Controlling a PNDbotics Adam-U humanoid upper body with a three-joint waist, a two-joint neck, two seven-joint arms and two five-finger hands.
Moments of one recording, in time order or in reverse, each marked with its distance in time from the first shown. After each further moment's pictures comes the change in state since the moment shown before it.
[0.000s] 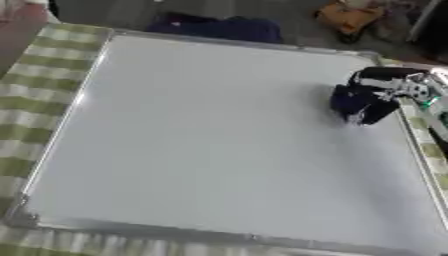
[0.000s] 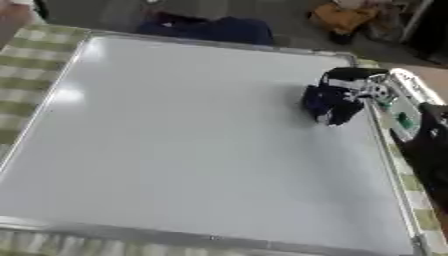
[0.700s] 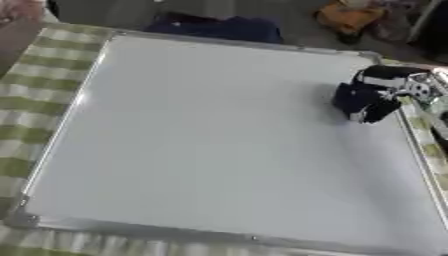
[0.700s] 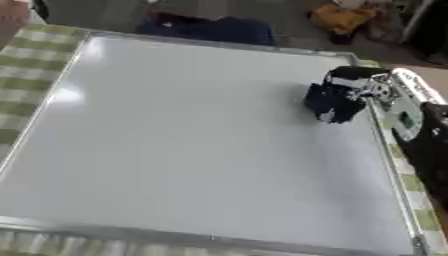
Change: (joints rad) left arm -0.004 0.000 0.000 0.000 0.000 0.001 -0.001; right arm -0.007 -0.003 0.003 0.009 -0.021 -0.004 0.025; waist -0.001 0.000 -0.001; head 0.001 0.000
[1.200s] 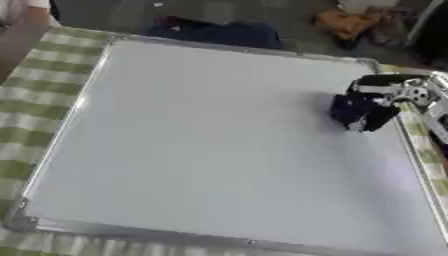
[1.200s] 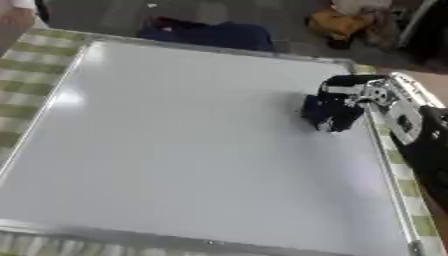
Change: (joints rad) left arm 0.000 0.000 0.000 0.000 0.006 0.006 0.002; right arm 0.024 -0.003 0.043 -0.031 -0.066 -0.021 0.086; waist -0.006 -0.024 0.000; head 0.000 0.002
